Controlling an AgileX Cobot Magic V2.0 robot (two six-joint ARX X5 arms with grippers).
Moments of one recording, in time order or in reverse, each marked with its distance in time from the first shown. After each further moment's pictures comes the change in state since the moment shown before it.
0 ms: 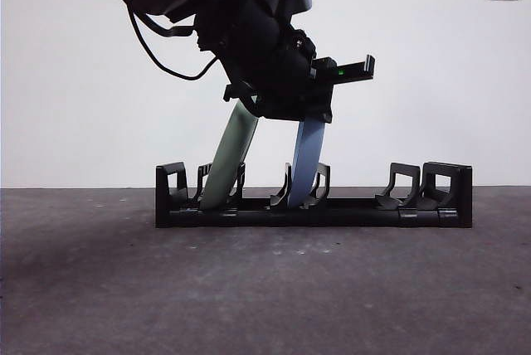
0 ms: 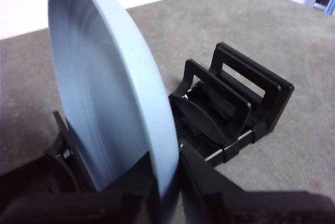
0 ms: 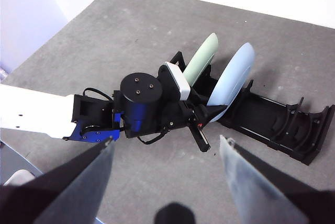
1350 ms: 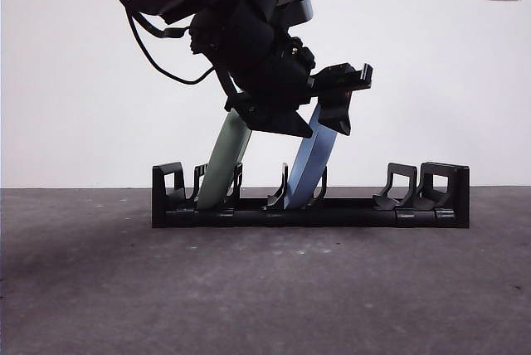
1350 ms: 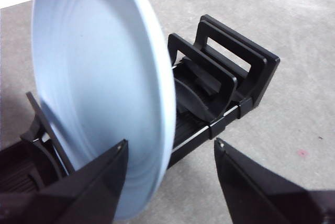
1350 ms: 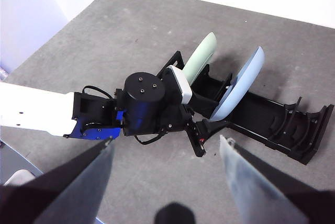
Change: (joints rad) left arm 0.006 -0.001 0.004 -0.076 0.097 0.007; right arm 0.000 0.000 0.000 0.000 0.000 0.000
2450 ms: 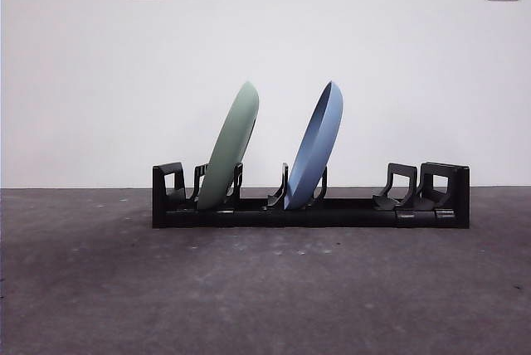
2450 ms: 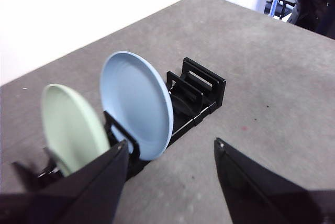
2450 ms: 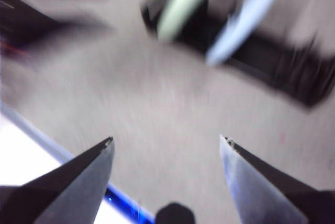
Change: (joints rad) left arm -0.022 -0.716 0.000 -0.692 0.004 0.093; right arm 0.000 -0.014 -0.314 0.000 0.000 -0.064
